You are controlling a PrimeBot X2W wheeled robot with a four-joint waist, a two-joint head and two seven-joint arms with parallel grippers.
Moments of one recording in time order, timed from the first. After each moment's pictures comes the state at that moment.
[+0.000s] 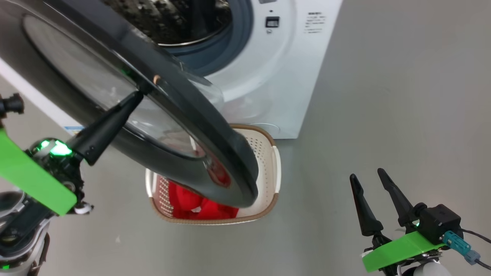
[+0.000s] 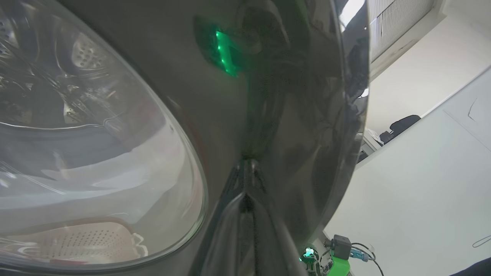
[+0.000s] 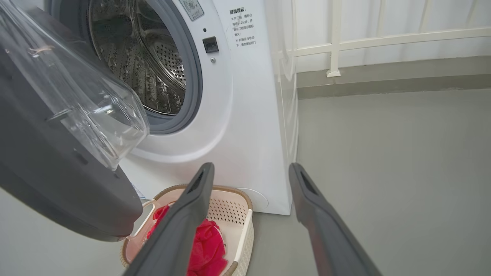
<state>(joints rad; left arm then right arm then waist) -0.53 0.58 -0.25 -0.14 -1.50 -0.12 0.32 -0.05 -0.05 0.08 0.19 0.32 0.13 -0.26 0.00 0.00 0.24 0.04</state>
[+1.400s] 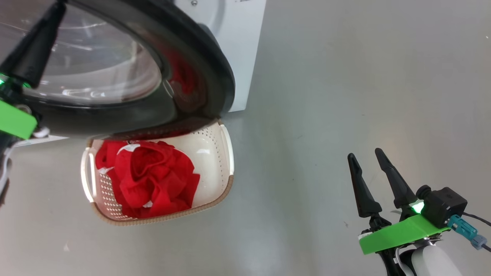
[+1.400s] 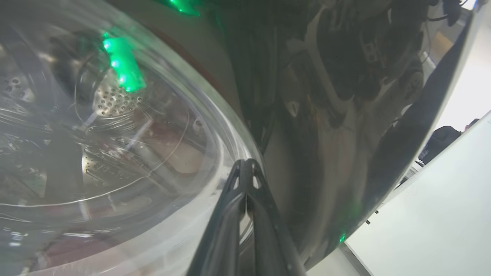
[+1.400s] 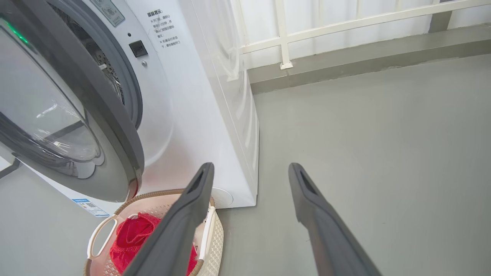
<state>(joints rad) -0.88 0.72 -0.48 0.13 -1.47 -0.12 -0.03 -0.12 -0.05 0.10 0.16 0.41 0.13 -0.26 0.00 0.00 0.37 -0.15</state>
